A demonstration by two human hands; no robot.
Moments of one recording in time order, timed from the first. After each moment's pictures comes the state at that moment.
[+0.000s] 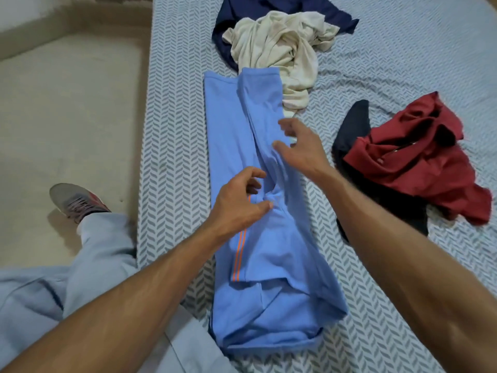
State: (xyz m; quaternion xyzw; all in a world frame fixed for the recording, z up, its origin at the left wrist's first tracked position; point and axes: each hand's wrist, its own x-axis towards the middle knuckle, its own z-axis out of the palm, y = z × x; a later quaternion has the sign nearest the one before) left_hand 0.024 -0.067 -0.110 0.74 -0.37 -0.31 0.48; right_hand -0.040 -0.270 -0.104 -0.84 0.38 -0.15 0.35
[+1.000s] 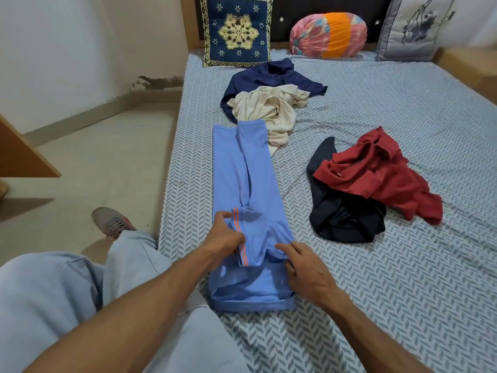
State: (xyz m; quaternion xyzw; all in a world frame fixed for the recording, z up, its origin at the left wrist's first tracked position) left_hand -0.053 0.011 -0.077 0.79 -0.14 -0.41 0.44; right_hand -0.264 -0.100 -0.130 -0.95 0.20 -0.13 0.20
